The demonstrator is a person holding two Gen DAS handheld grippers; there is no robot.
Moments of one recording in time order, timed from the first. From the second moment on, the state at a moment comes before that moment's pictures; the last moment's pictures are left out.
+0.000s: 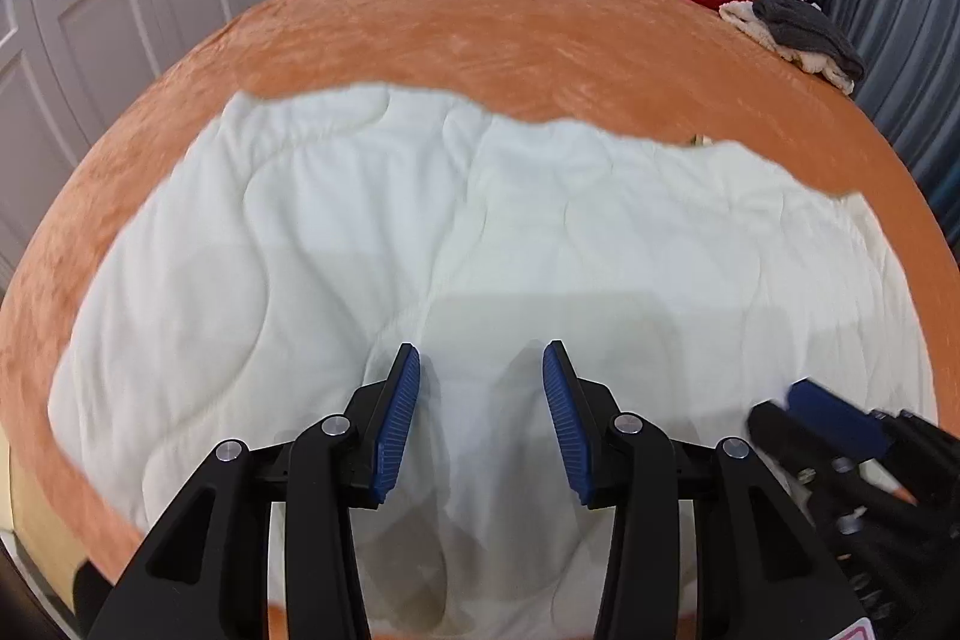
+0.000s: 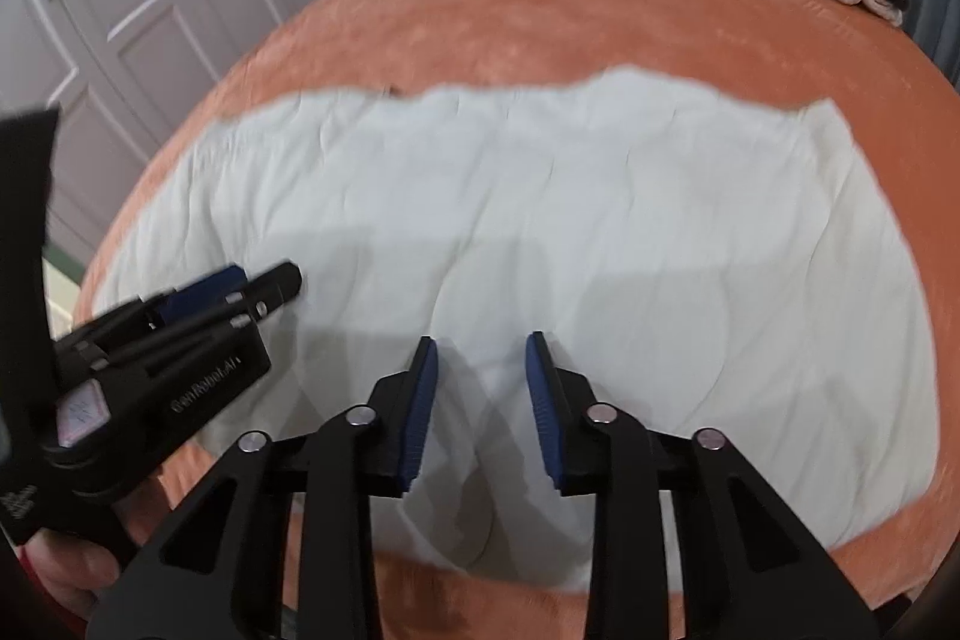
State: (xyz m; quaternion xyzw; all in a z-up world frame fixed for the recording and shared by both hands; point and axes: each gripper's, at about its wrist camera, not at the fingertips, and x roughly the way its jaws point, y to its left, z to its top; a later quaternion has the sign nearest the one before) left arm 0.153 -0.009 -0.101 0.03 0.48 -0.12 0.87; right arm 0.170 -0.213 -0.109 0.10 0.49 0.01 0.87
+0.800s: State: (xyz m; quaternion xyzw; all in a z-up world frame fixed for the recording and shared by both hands) left arm 0.123 0.103 -0.067 -0.13 0.46 -0.05 0.88; right arm 0.199 -0.190 -0.092 0.09 0.47 0.02 0.88
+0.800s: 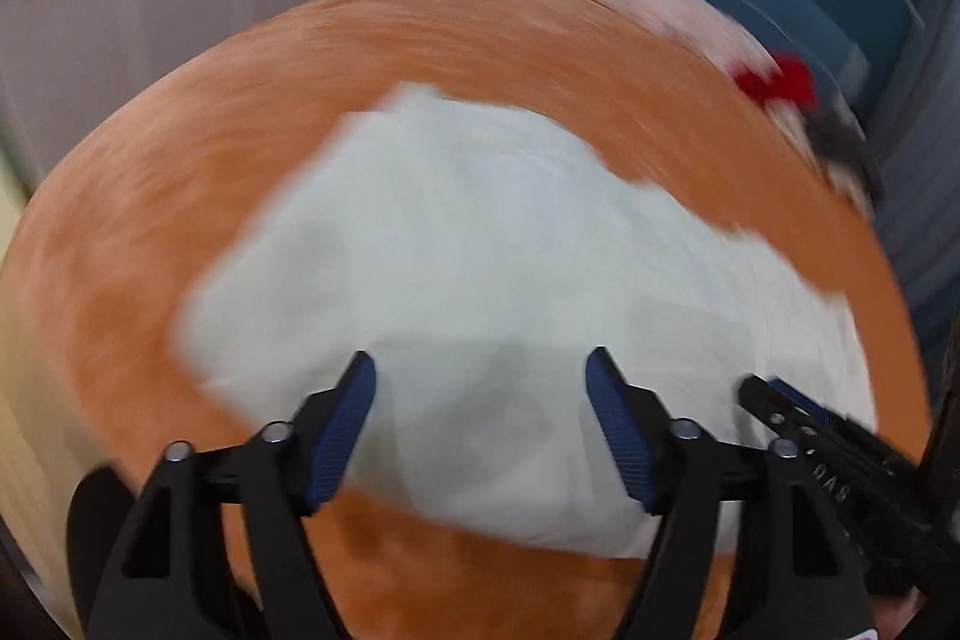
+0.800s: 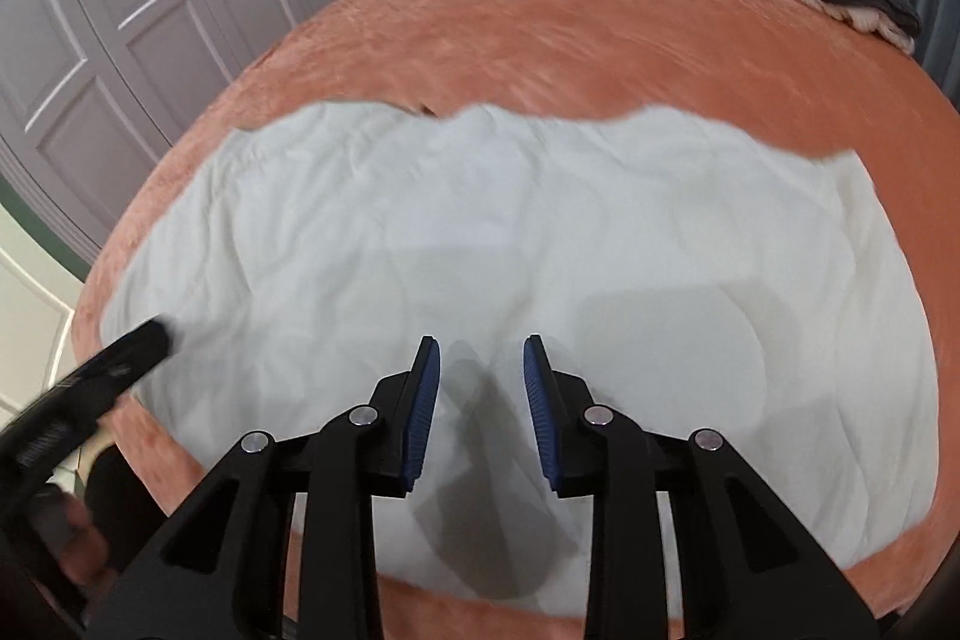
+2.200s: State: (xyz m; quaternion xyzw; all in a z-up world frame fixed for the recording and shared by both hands) left arm 0.067 0.074 0.078 -0.11 0.39 -0.23 0.88; right arm 0.144 -0.143 -0.101 0.22 0.52 0.16 0.81
